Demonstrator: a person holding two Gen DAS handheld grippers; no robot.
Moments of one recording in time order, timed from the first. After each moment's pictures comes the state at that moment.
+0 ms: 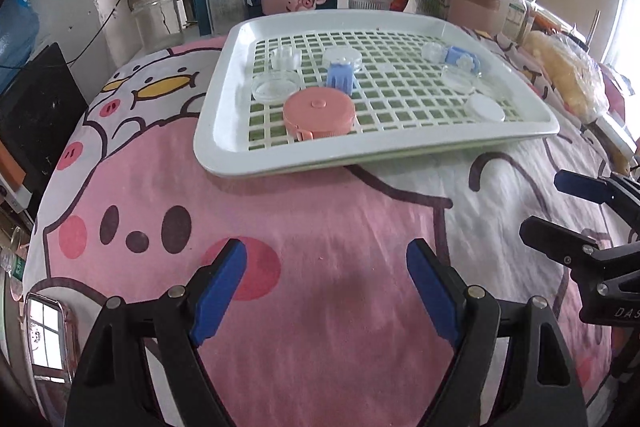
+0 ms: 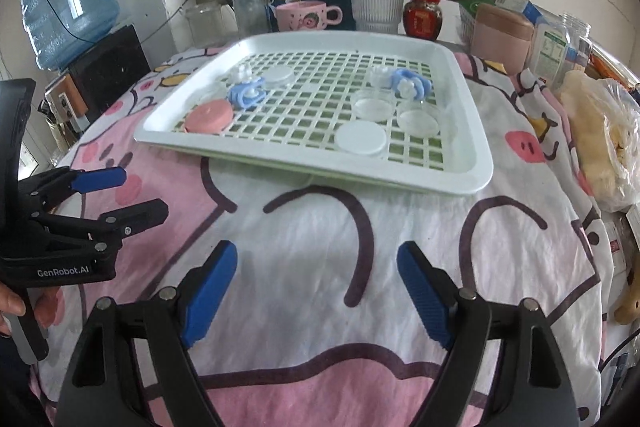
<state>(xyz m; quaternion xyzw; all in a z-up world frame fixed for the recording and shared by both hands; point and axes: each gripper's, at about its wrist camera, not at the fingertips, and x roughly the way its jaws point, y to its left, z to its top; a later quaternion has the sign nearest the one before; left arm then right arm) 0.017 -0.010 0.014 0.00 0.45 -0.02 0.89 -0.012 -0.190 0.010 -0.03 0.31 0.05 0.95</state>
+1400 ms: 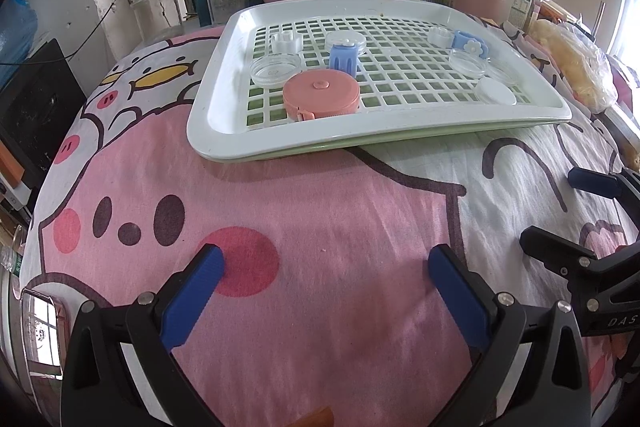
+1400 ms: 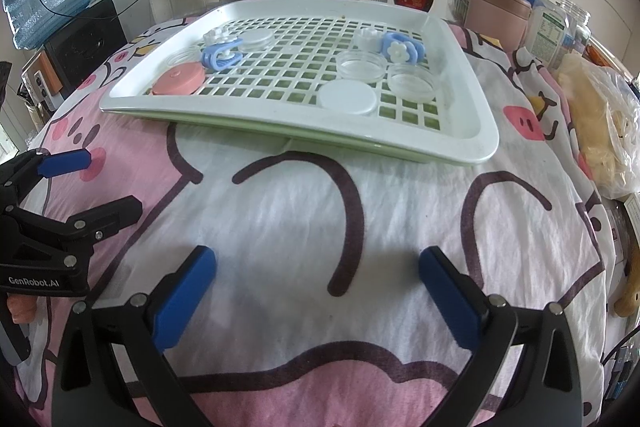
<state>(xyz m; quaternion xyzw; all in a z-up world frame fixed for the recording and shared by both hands) 0.017 -0.010 0.005 0.01 0.46 -0.01 0.89 -0.002 -0.190 -0.005 -0.05 0.34 0.02 0.94</state>
